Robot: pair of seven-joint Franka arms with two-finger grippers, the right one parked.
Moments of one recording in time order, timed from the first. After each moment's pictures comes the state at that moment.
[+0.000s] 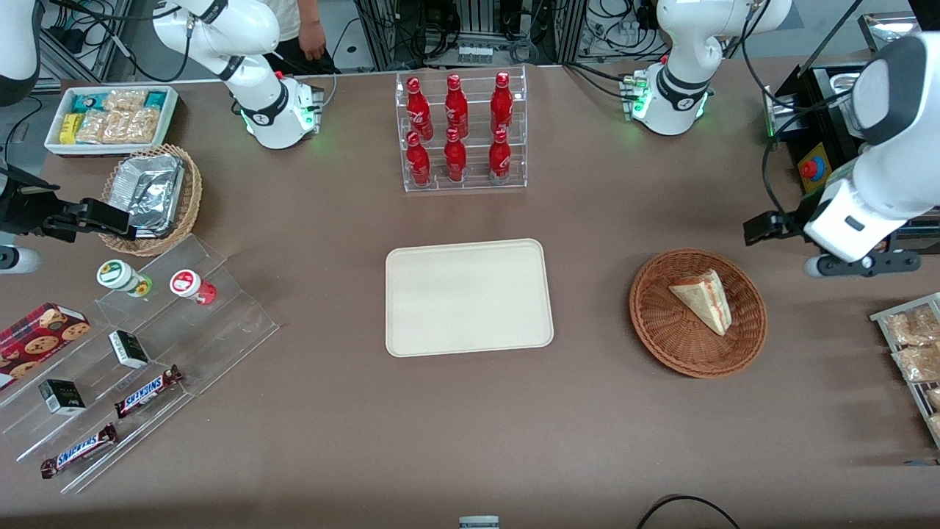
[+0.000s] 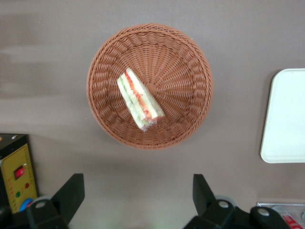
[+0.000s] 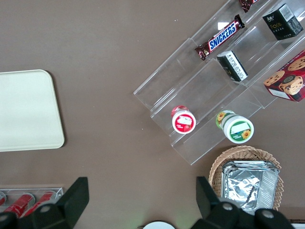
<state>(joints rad) -0.06 0.06 -0.01 -1.76 -0.01 1.69 -0.10</state>
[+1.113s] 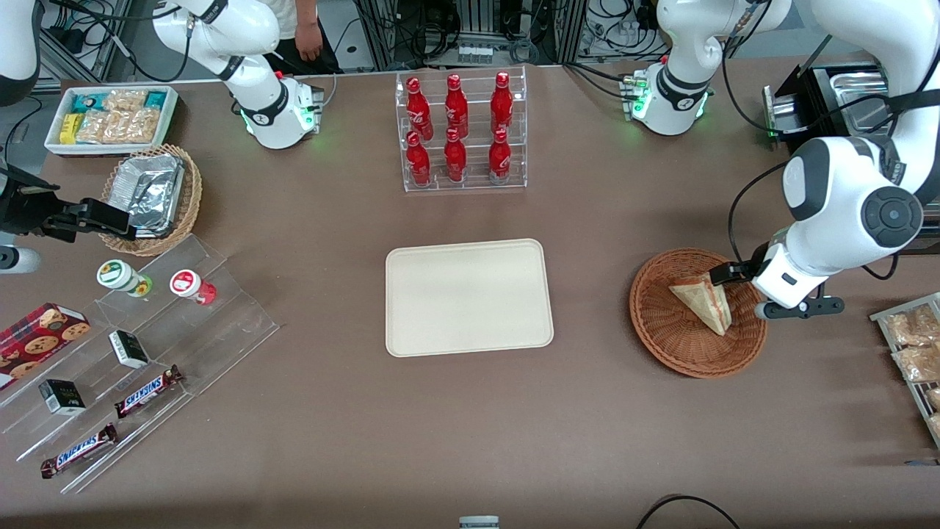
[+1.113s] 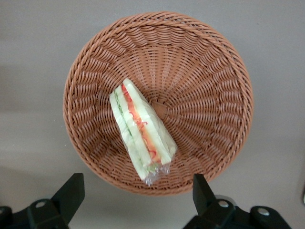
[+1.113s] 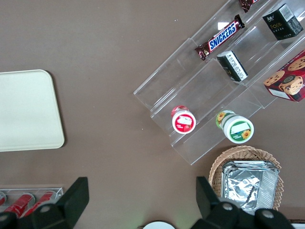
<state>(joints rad) -0.04 0.17 0.00 -2.02 -0.01 2.08 -0.11</state>
